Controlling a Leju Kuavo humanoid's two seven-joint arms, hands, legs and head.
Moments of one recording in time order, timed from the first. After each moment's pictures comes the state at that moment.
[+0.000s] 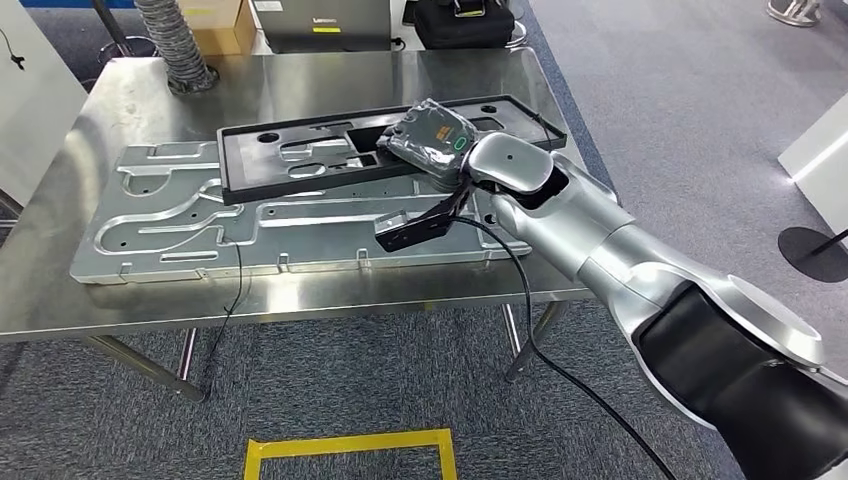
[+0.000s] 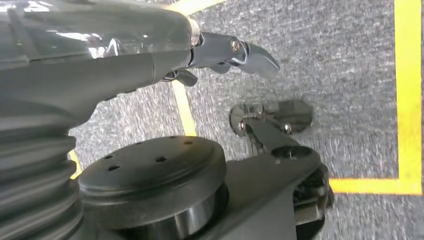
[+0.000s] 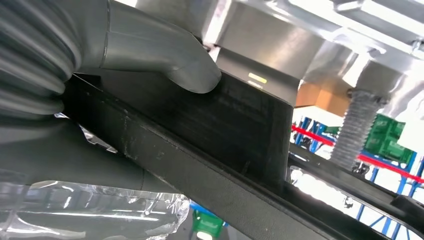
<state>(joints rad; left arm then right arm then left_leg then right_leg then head) -0.12 -0.03 -1.52 -0.14 1.55 0.09 -0.34 -1.26 -0.08 1.09 -0.73 0.96 -0.18 -0.35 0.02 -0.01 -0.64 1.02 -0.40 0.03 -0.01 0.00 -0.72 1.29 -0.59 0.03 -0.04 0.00</state>
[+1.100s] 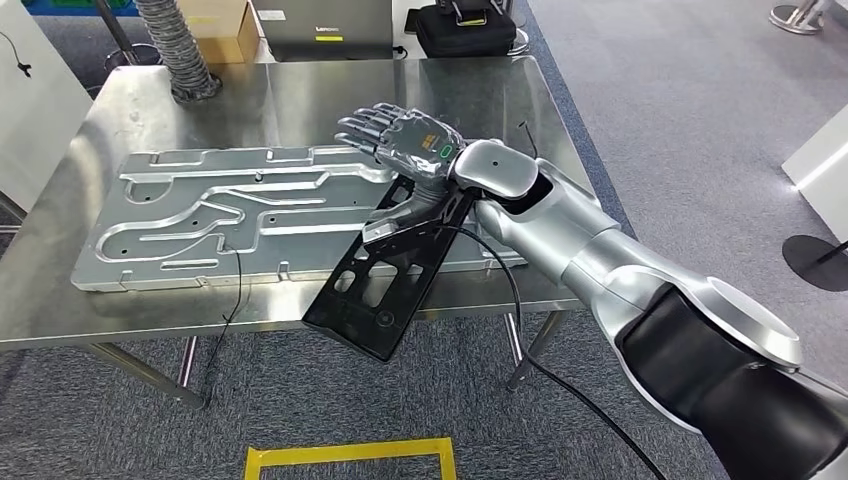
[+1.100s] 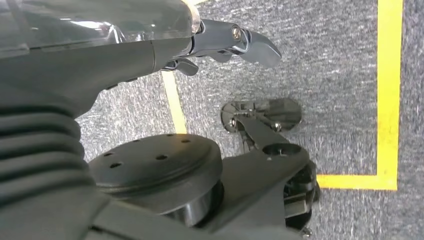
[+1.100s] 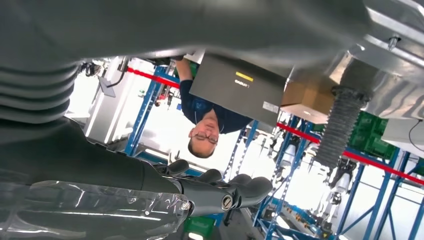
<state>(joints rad) -0.12 -0.03 -1.50 -0.14 1.55 0.11 -0.37 -1.27 -0.02 1.09 -0.66 0.95 -0.20 -0.38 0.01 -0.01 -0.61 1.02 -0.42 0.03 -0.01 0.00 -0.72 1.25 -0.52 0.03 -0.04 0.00</state>
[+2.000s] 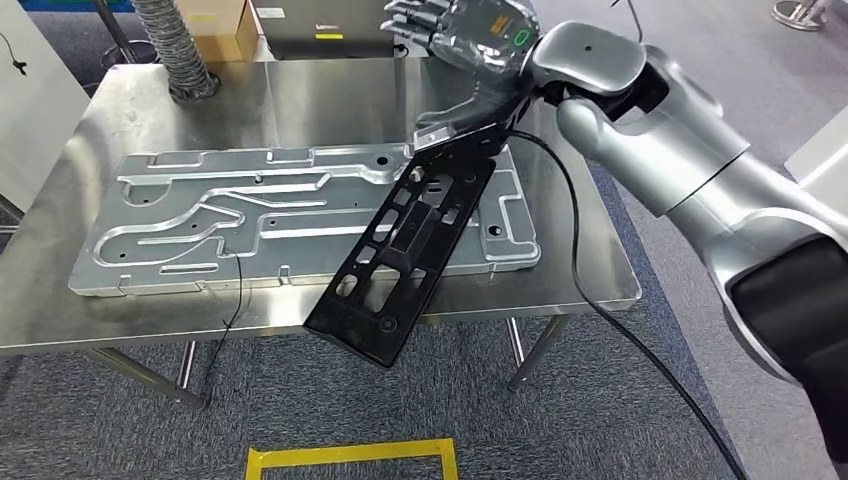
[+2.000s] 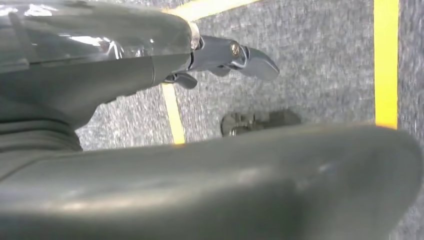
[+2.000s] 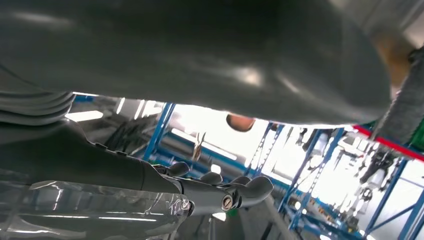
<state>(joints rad) -0.10 -0.03 -1.49 -0.14 1.55 0.09 -0.39 -1.47 -0.28 1.07 -1.01 0.89 0.08 -0.33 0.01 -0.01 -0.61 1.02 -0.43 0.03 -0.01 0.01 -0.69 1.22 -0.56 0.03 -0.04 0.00</state>
